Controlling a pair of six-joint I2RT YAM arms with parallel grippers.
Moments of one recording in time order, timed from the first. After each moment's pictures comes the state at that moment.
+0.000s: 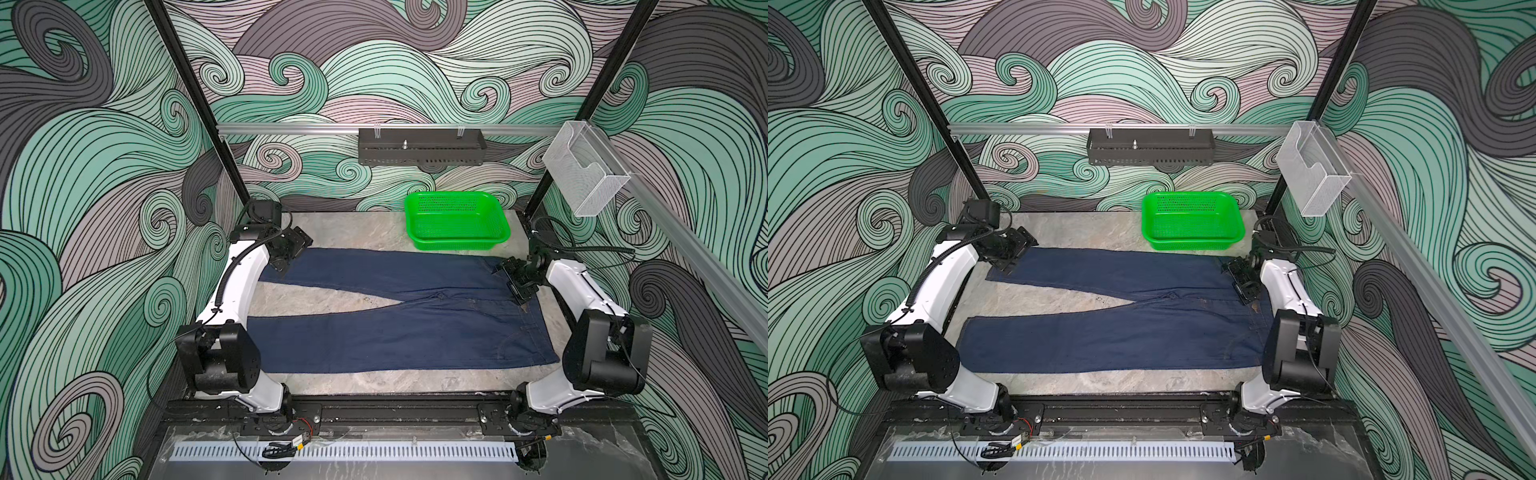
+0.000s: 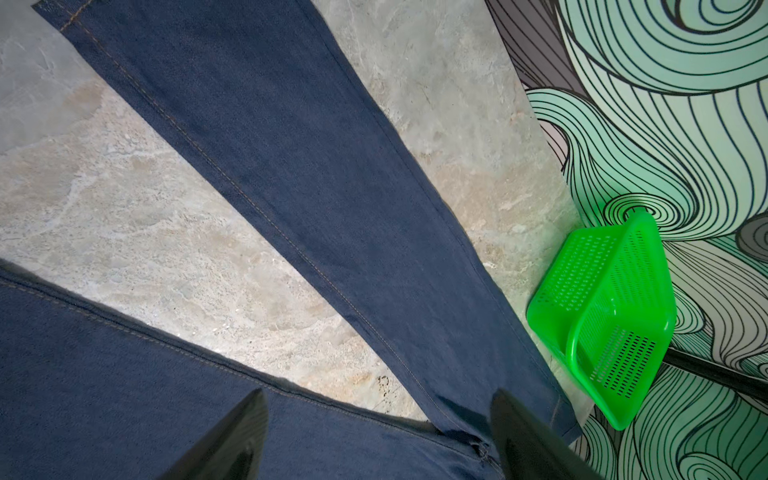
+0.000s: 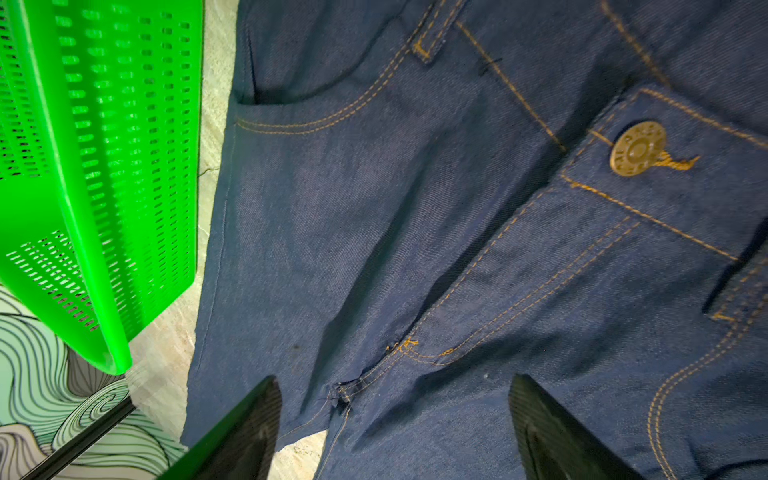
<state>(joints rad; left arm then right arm) 0.04 1.55 1.48 -0.95 0.18 -0.83 -0.17 1.55 1.15 -0.84 -0.23 0.90</state>
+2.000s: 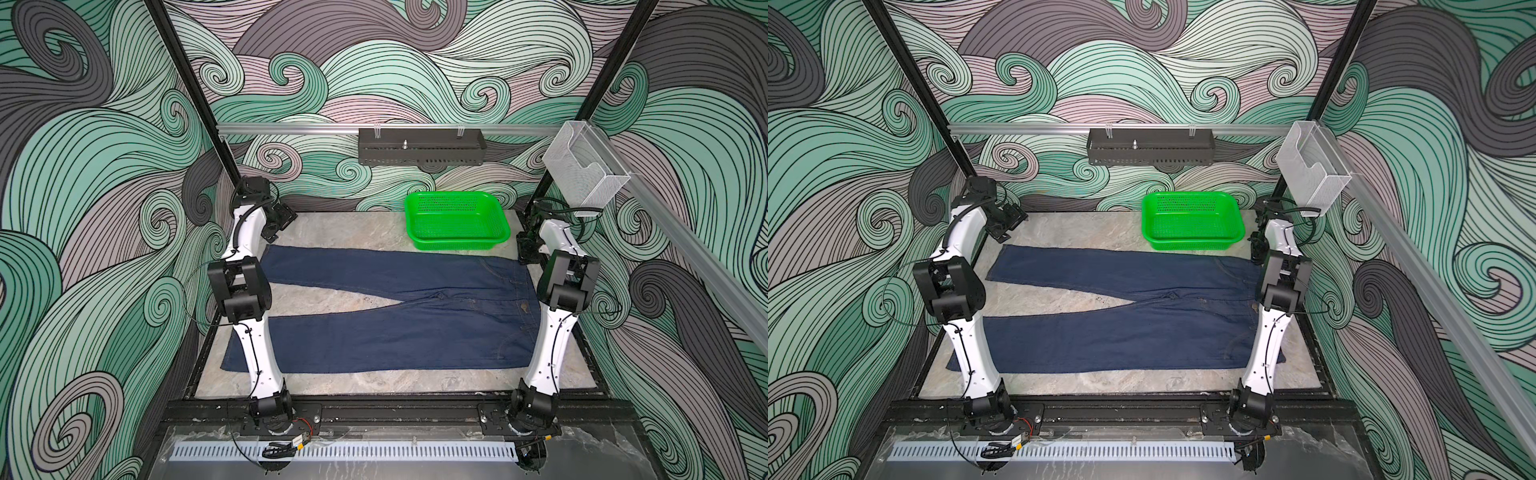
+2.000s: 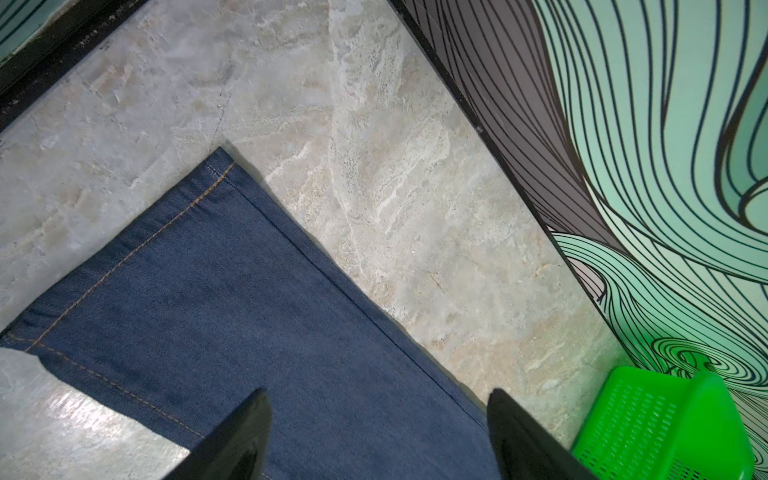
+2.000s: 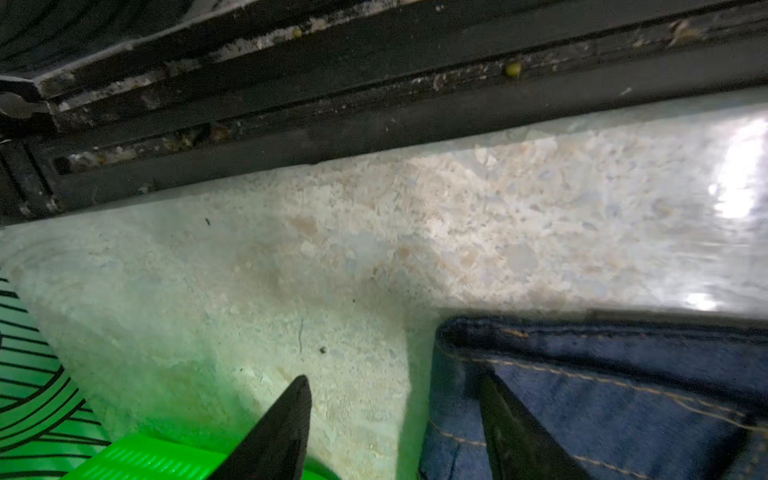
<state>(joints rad) 0.17 2.18 2.11 -0.97 0.13 -0.66 -0.28 2.44 2.15 -0.99 0.06 1.41</state>
